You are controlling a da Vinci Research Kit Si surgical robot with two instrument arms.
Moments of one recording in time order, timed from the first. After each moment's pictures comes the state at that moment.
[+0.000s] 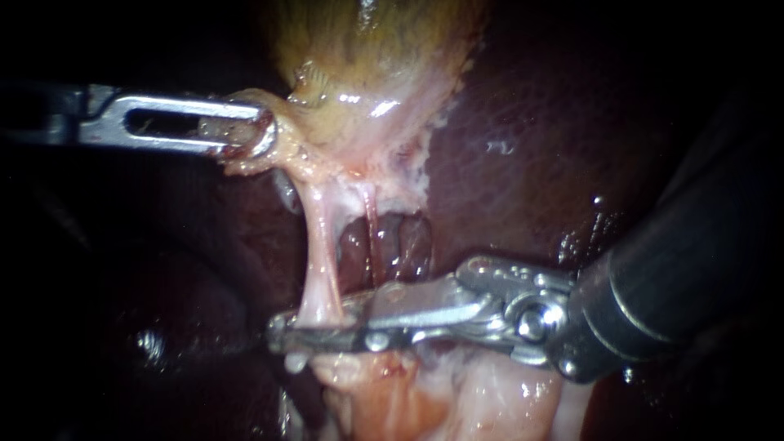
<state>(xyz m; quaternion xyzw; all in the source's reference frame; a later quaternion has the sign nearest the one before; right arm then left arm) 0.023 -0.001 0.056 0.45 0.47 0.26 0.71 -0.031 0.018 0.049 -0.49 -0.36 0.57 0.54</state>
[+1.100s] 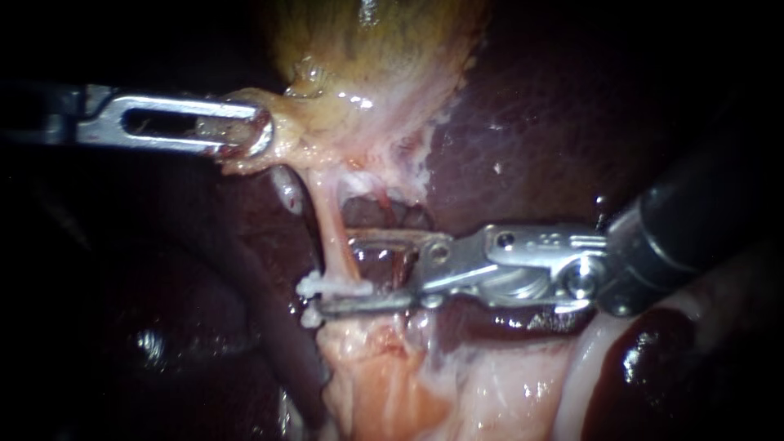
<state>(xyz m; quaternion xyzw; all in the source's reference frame) 0.018 0.002 0.058 0.23 0.56 0.16 0.78 -0.030 0.017 0.049 -0.49 -0.36 0.57 0.54</state>
